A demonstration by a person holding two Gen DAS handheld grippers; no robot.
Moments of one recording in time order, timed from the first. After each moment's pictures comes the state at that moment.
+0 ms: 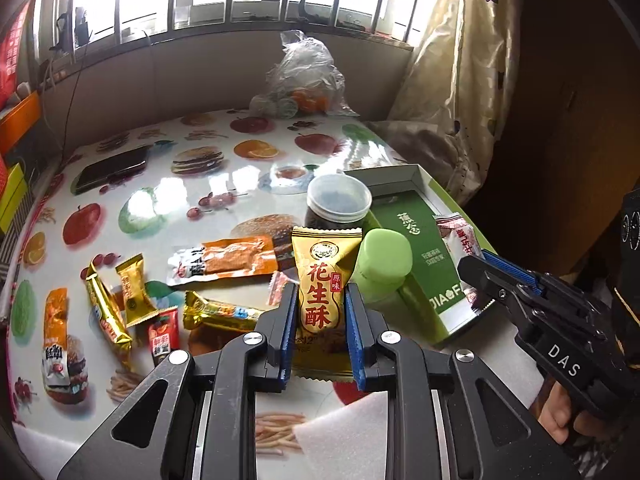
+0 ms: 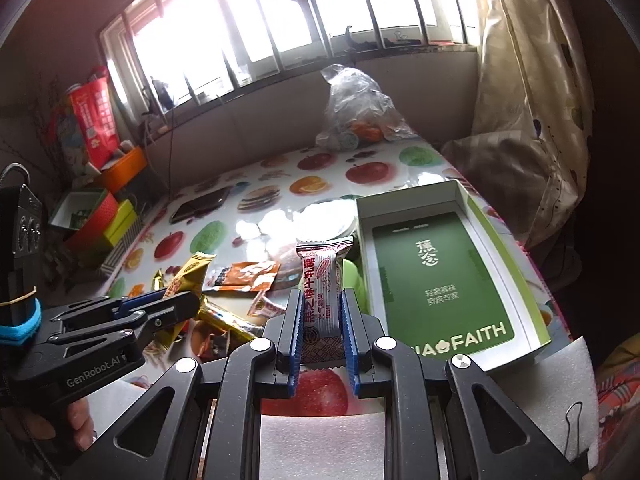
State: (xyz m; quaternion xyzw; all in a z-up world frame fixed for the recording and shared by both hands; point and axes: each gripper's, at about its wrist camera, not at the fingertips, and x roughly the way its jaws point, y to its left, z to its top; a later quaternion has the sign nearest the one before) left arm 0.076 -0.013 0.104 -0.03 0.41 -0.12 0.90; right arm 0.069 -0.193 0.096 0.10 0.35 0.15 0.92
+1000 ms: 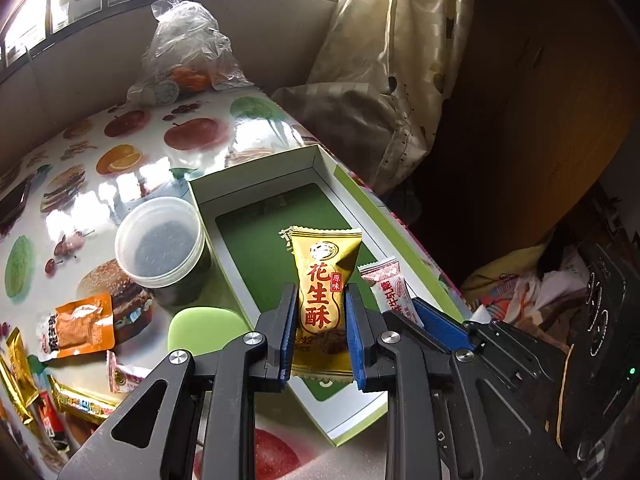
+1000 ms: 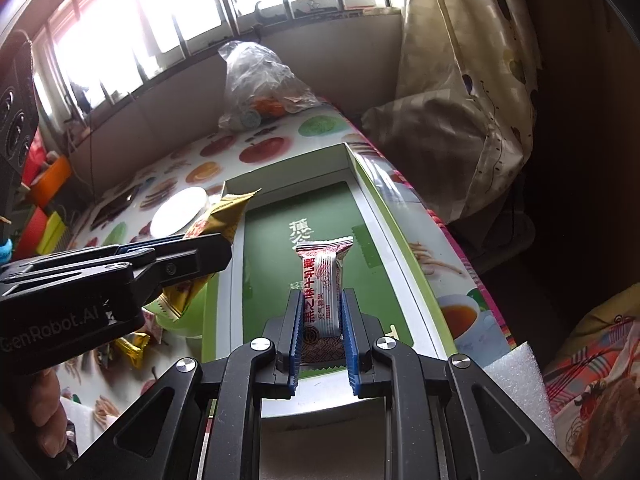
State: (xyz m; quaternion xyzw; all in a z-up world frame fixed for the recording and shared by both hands) left arm 0.160 -0.145 0.076 0.00 0.47 -0.21 0.86; right arm 0.111 -0.267 0.042 0.10 0.40 0.06 0.91
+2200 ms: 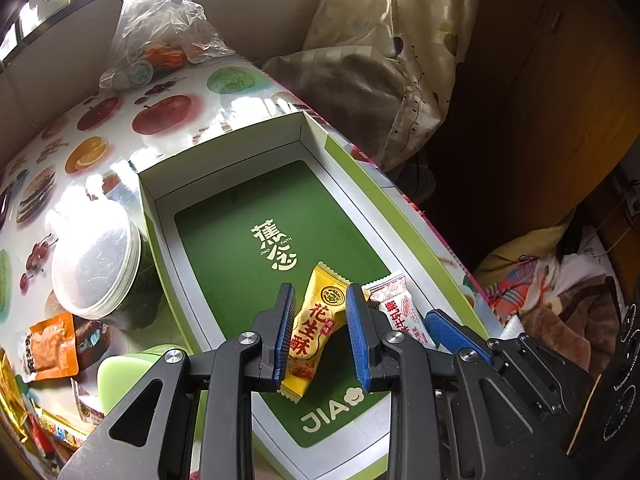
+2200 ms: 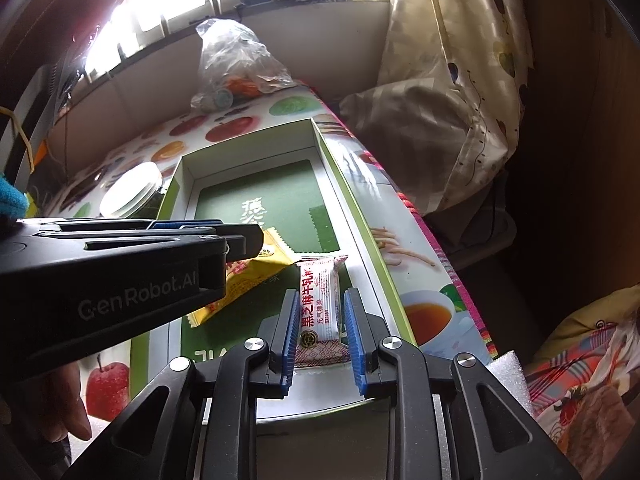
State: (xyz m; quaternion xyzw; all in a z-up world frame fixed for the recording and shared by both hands) left arm 0.193 -0.184 0.041 0.03 0.51 -0.20 0.84; right arm 0.124 -0.280 0.016 0.06 0.42 0.03 0.91
